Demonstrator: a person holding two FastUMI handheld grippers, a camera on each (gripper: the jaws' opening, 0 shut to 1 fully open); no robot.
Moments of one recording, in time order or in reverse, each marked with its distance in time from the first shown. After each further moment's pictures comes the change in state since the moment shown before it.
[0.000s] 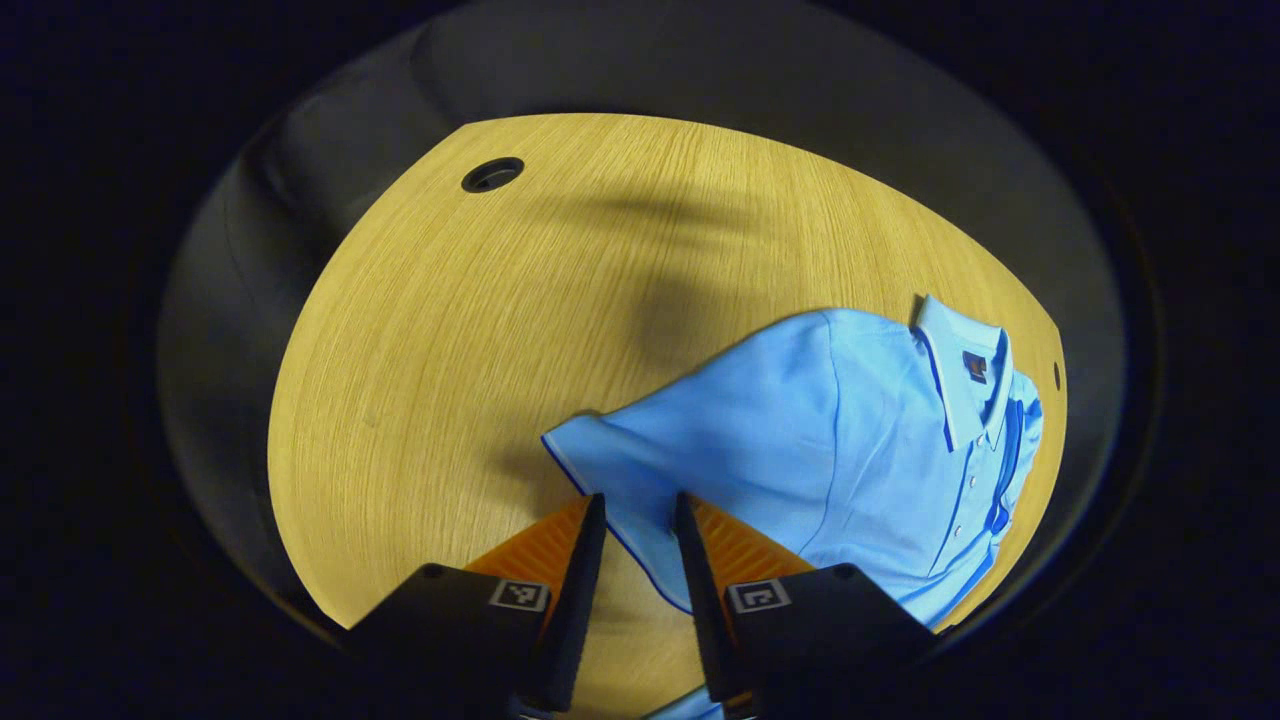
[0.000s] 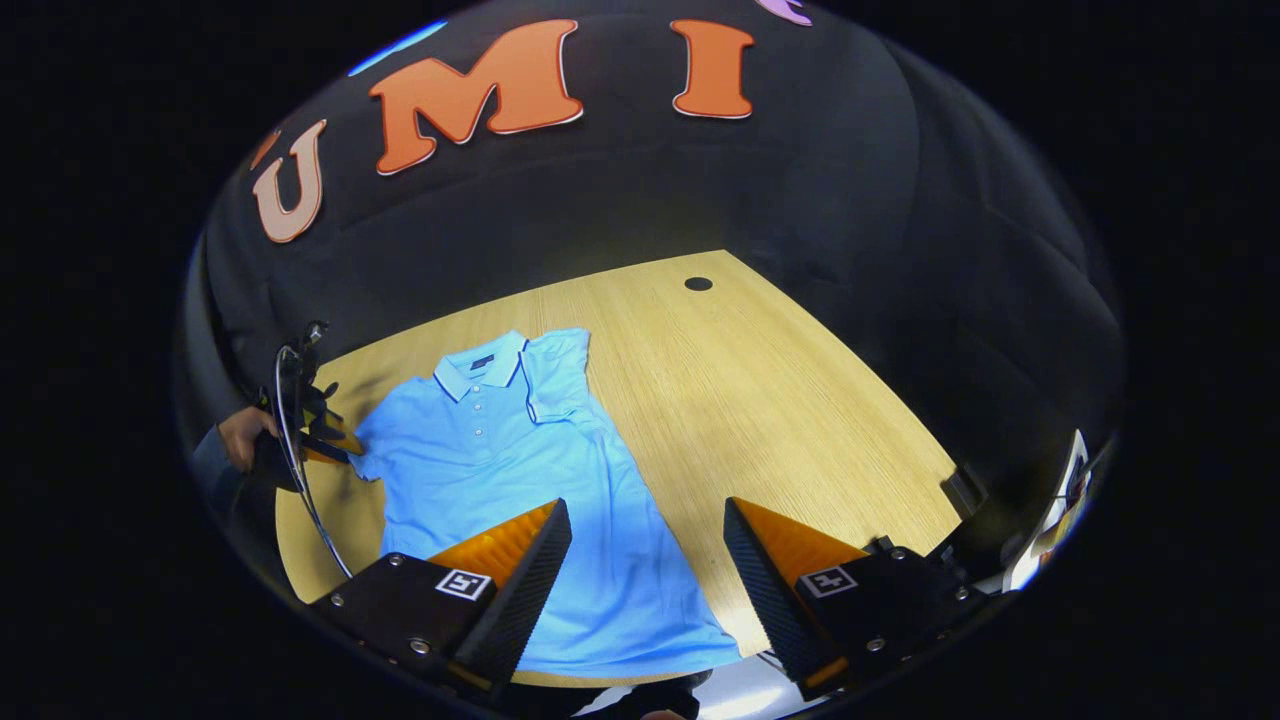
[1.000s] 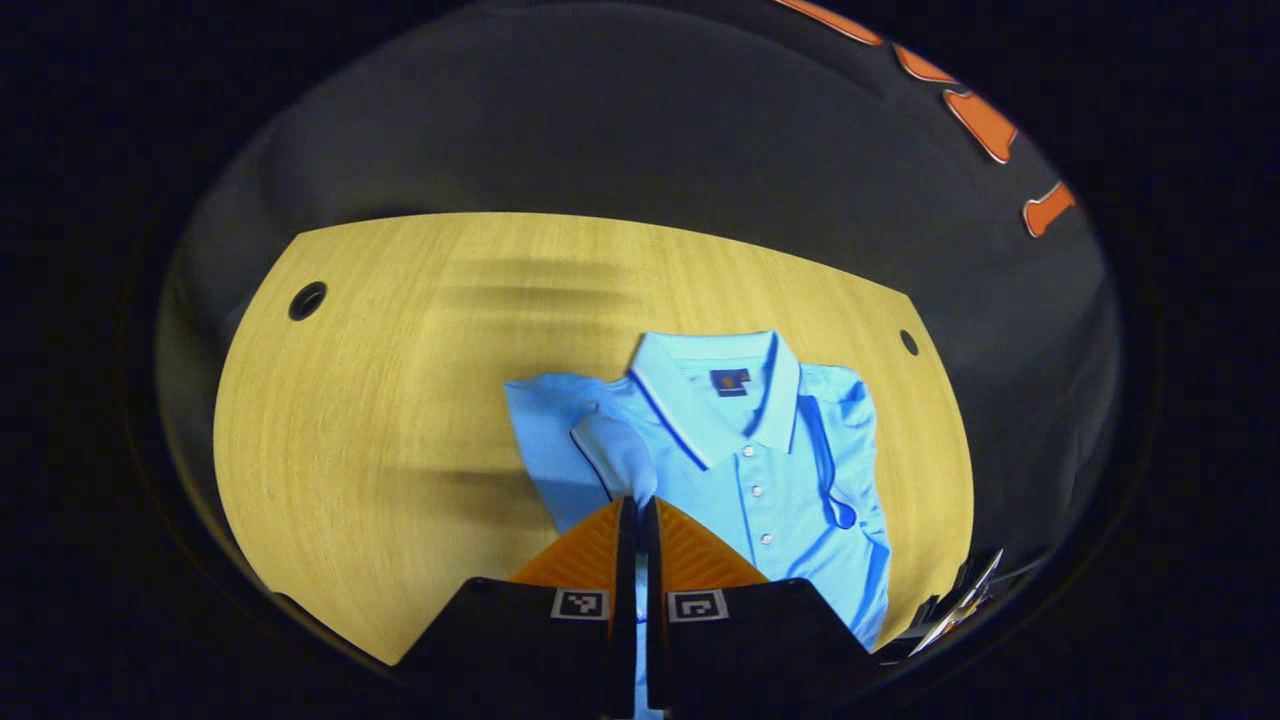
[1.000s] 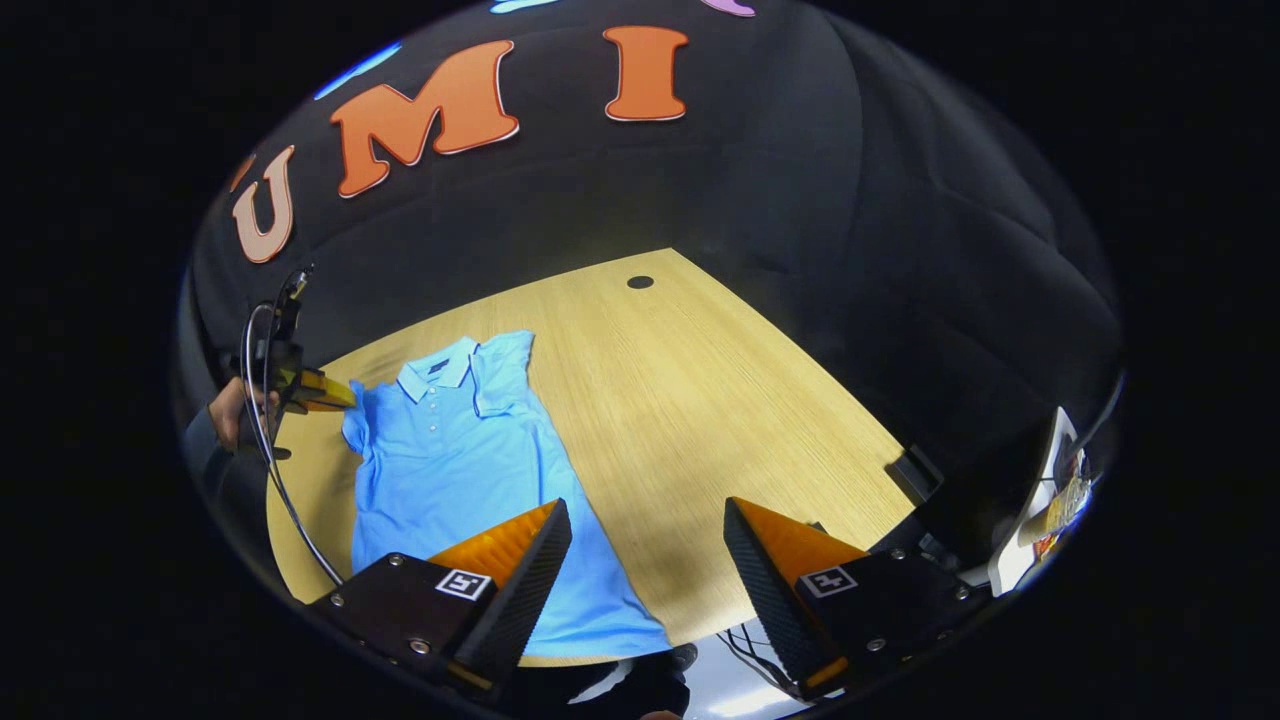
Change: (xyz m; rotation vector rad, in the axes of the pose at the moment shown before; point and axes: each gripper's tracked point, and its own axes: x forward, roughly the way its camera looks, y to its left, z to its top) left arm -0.071 -0.164 0.017 0.235 -0.155 -0.349; right arm -0.025 -0.079 -0.023 0.052 -0.001 -0.063
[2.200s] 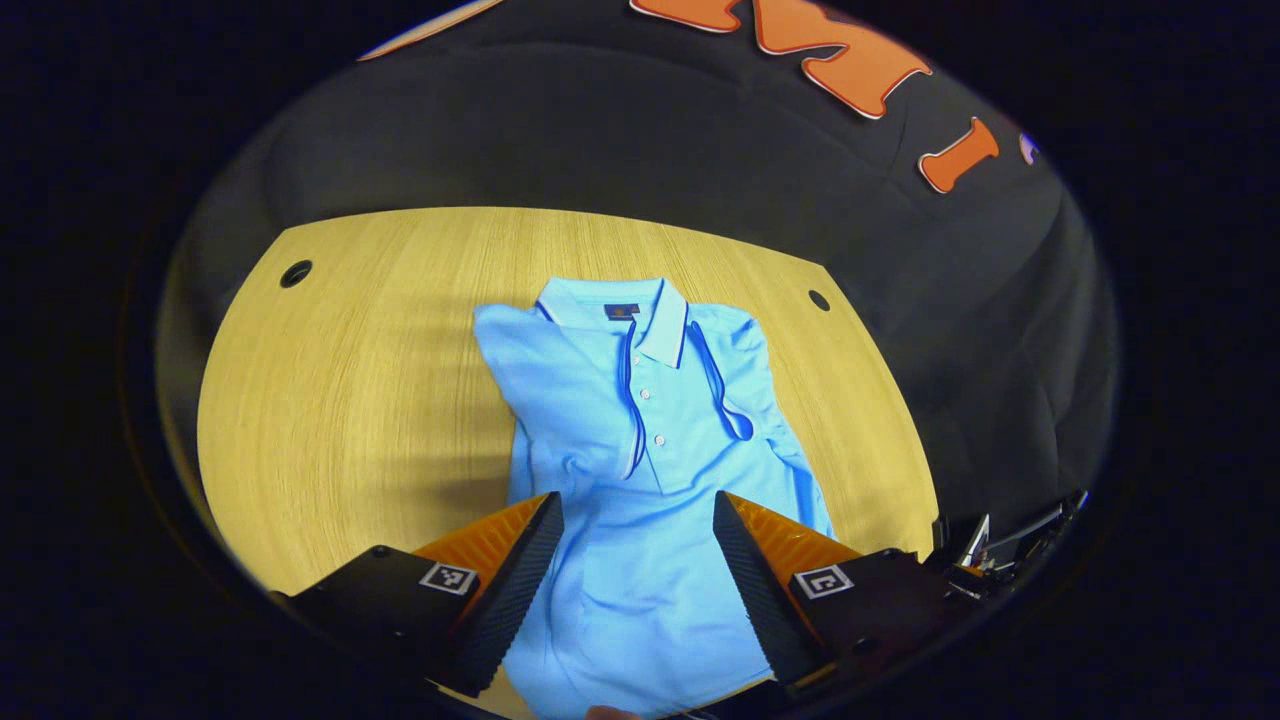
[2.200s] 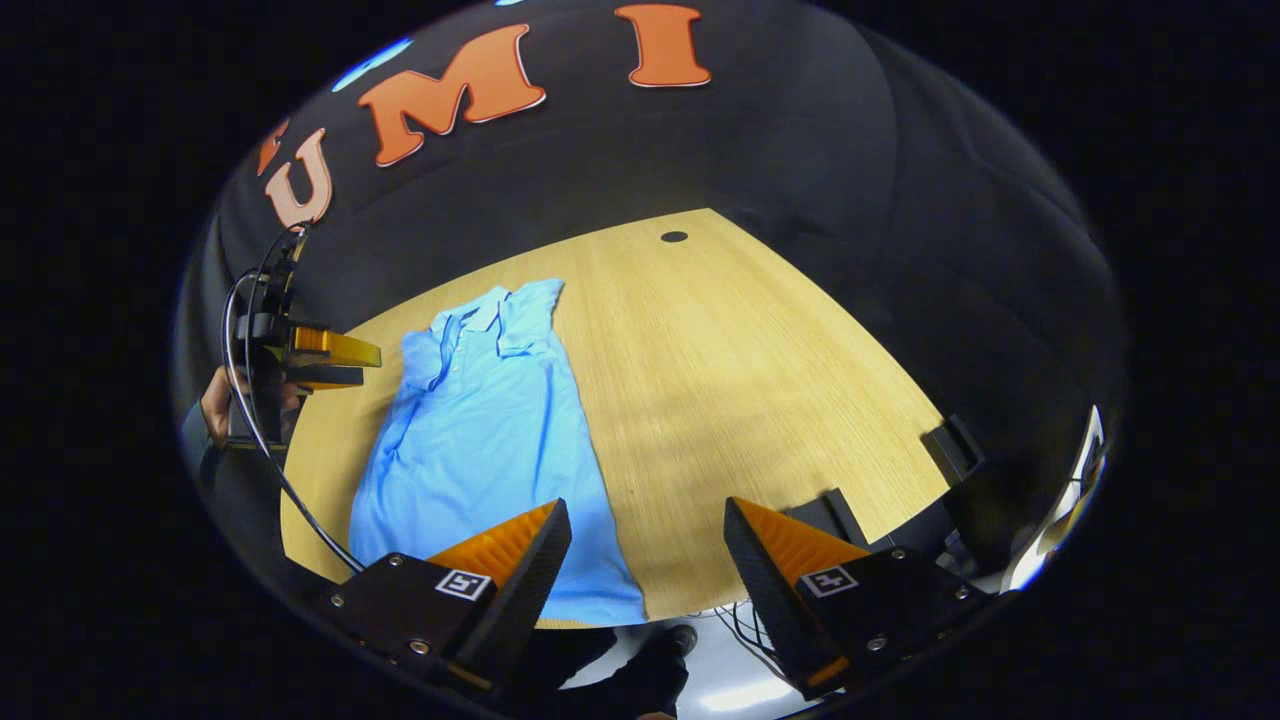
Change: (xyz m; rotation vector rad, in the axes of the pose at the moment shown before) left arm -0.083 -0.057 -0.103 0.034 -0.078 -0.093; right arm 0.013 0.001 -0.052 -0.093 0.082 0.202
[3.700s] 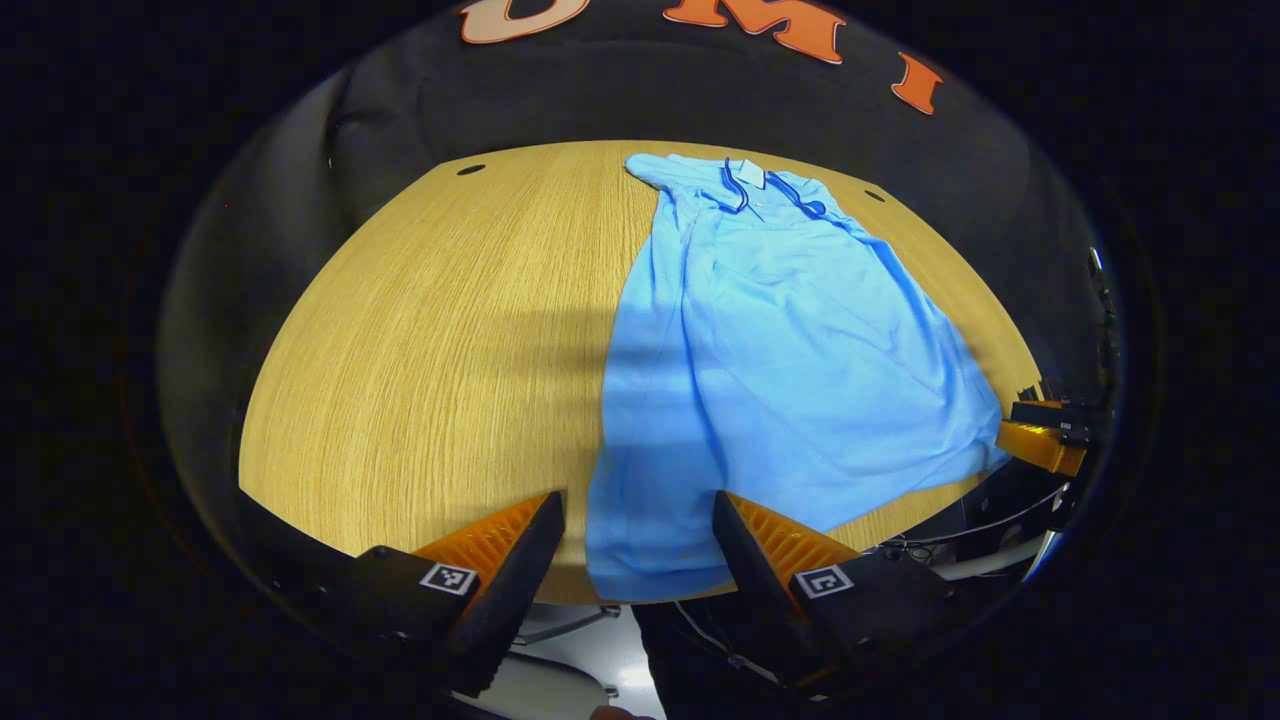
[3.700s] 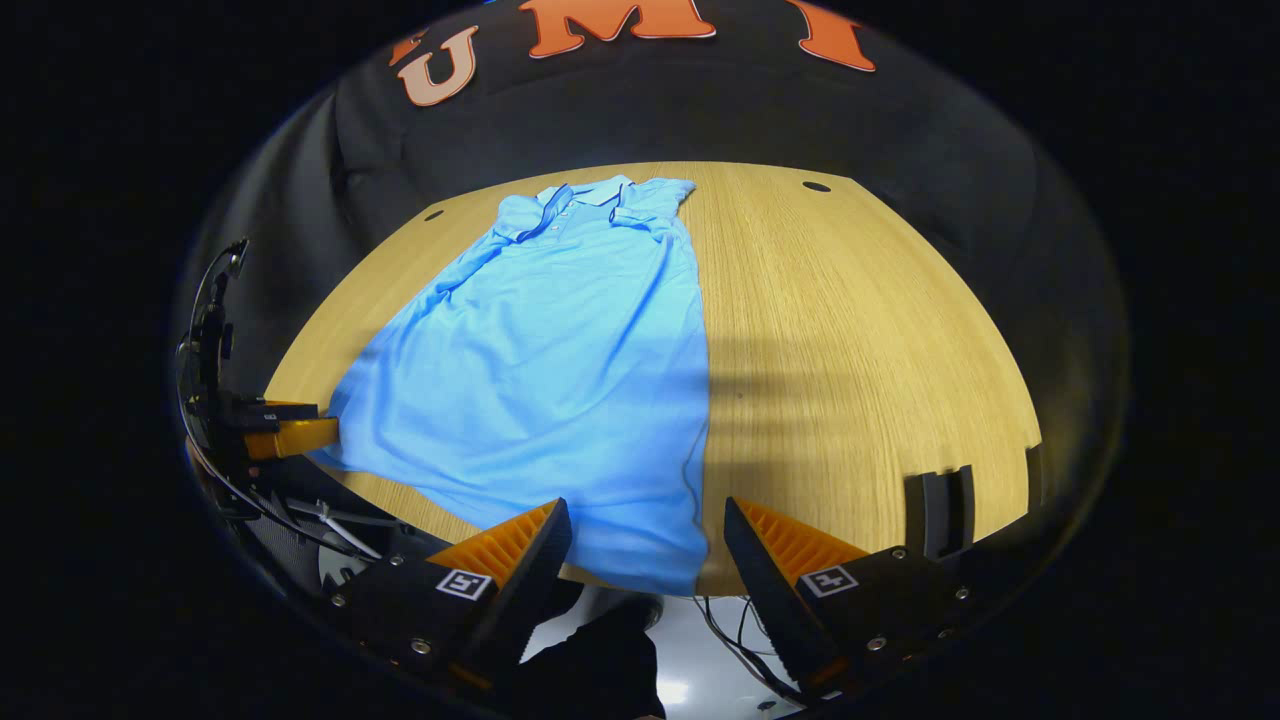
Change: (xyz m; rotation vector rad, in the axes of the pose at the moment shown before) left arm -0.088 0.070 -0.287 0.056 -0.006 0.322; right arm 0.051 0.041 -0.112 -0.303 0.127 0.160
